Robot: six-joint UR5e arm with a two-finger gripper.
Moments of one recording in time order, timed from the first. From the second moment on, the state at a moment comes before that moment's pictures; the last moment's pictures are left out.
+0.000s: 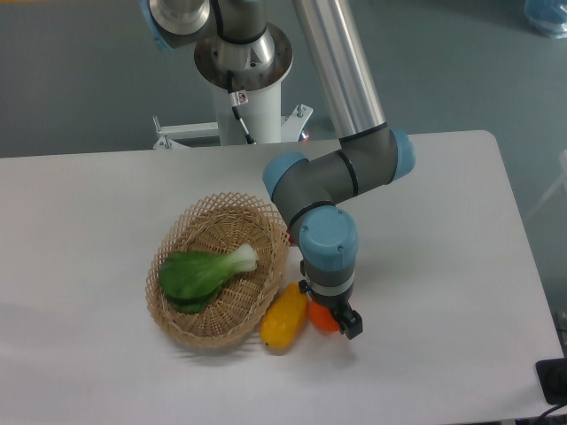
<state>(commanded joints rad) 2.40 -2.16 -1.61 -0.88 1.64 1.45</state>
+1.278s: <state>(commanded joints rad) 2.54 -1.99 -1.42 -0.93 1.39 1.24</state>
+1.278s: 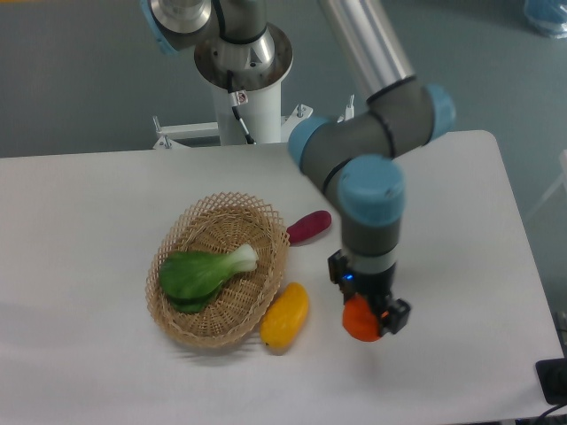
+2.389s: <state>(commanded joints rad) 2.66 -1.89 -1.33 -0.93 1.07 0.78</state>
